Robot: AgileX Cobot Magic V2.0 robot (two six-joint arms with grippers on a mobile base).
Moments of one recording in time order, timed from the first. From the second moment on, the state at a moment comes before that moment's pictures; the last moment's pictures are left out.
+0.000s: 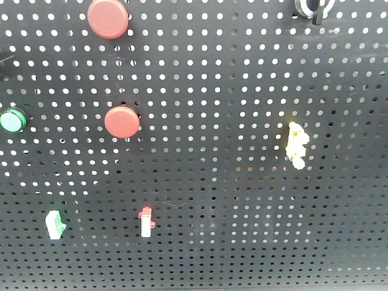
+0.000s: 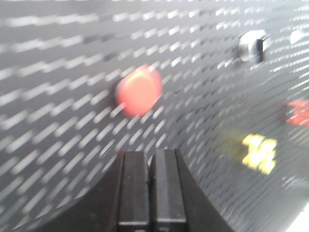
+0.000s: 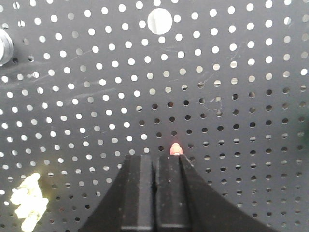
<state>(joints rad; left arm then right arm) -0.37 0.97 -1.26 -0.93 0.43 0.92 0.01 0.65 -1.00 0.10 0.39 0.04</state>
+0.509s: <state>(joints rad) -0.43 1.24 -1.51 -0.96 0.44 0.94 0.01 0.65 -1.00 0.10 0.39 0.04</state>
